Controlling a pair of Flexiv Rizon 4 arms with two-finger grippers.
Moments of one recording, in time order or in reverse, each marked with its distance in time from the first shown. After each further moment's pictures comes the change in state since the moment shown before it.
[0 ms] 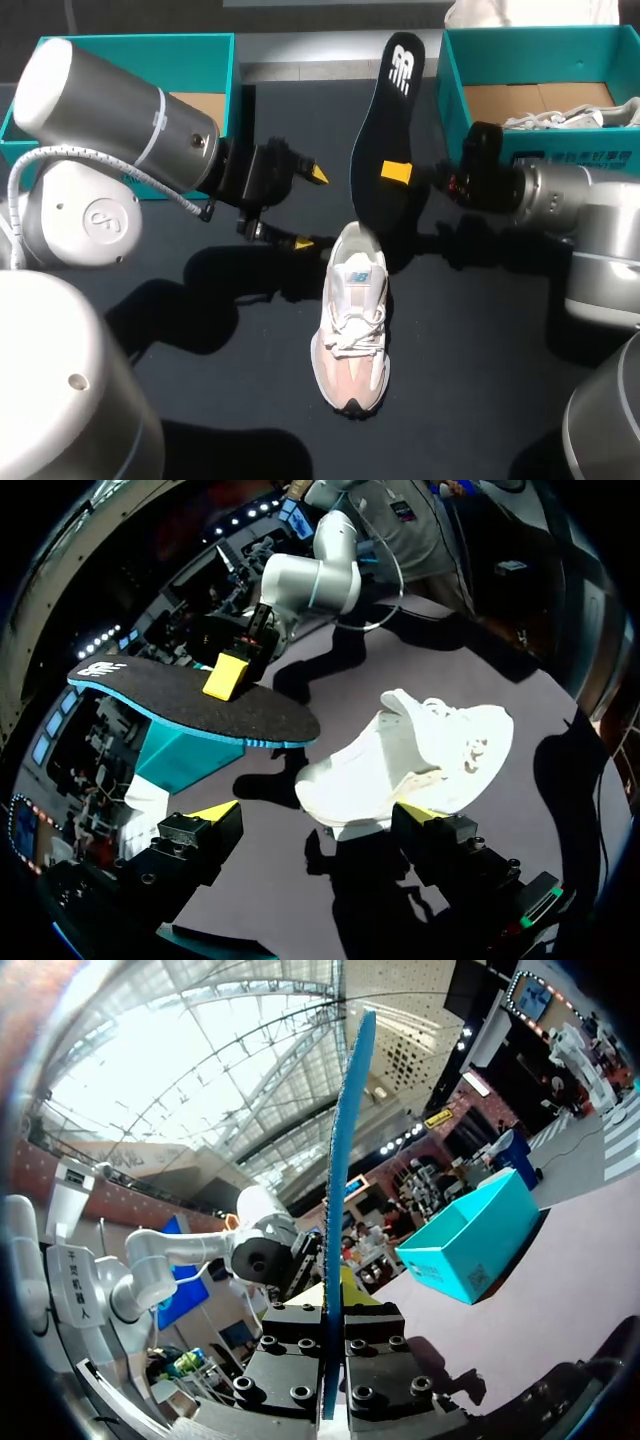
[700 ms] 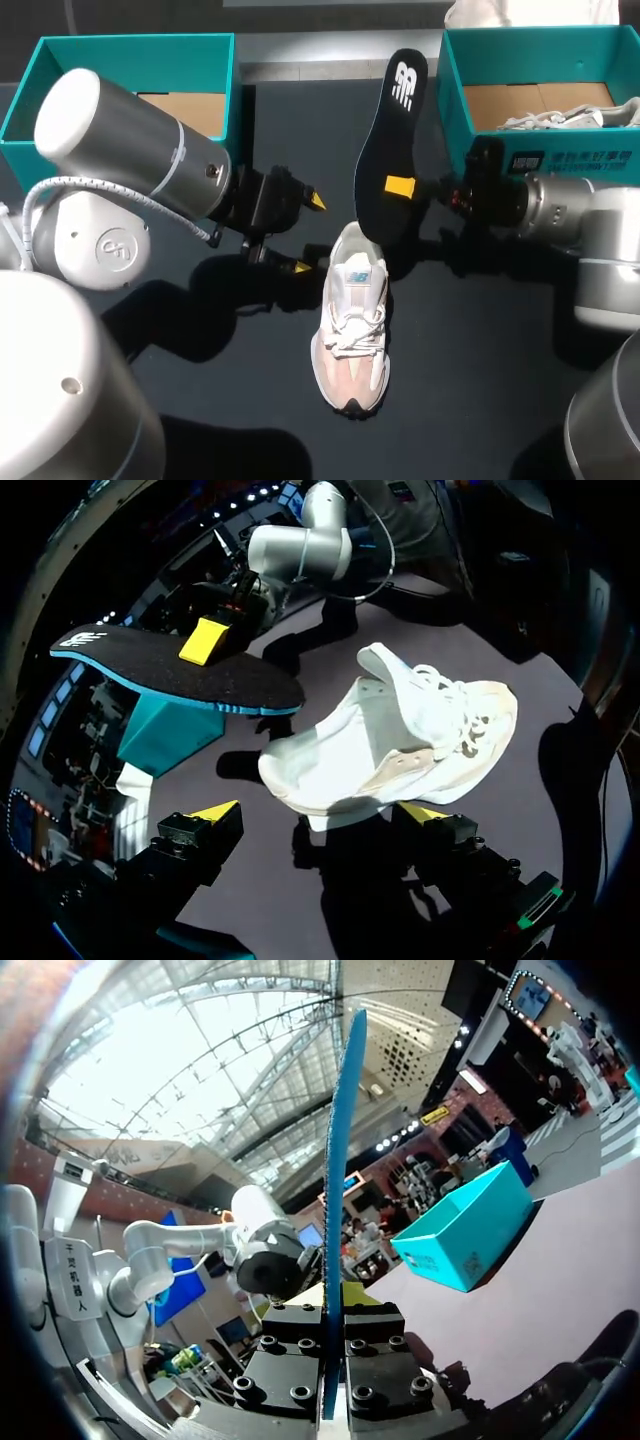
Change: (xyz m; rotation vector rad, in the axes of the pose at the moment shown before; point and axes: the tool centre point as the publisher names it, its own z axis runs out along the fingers) left arm 0.025 0.020 0.027 -0.062 0.019 -0.009; right arm -0.001 -0.018 -0.009 0.014 -0.019 0.001
